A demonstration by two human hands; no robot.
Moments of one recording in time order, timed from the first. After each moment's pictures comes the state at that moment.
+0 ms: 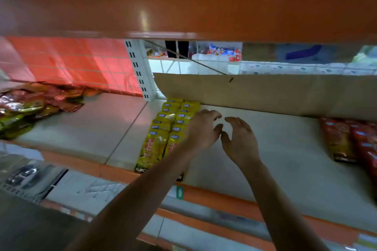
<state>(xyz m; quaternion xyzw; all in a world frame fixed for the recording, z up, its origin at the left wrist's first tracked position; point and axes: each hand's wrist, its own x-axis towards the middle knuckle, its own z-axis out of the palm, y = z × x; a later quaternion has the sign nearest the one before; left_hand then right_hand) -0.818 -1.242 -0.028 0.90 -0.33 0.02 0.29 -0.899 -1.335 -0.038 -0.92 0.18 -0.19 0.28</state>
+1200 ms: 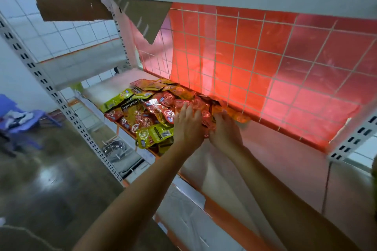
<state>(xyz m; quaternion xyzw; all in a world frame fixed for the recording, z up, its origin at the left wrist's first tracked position) -0.514 -0.787 -0.051 0.99 -0.06 0.12 0.09 -0.520 -0.908 -0.048 -0.97 -0.05 -0.07 0.24</state>
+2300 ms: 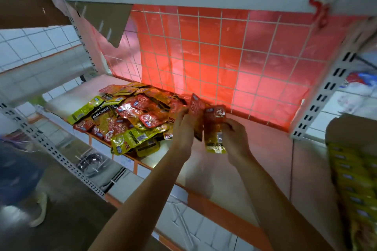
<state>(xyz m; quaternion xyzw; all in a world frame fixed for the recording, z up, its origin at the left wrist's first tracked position) -0.559 -0.841 -0.022 0.63 0.04 0.00 0.77 -0.580 -0.958 -0.038 -0.75 0.20 -0.12 0.62</state>
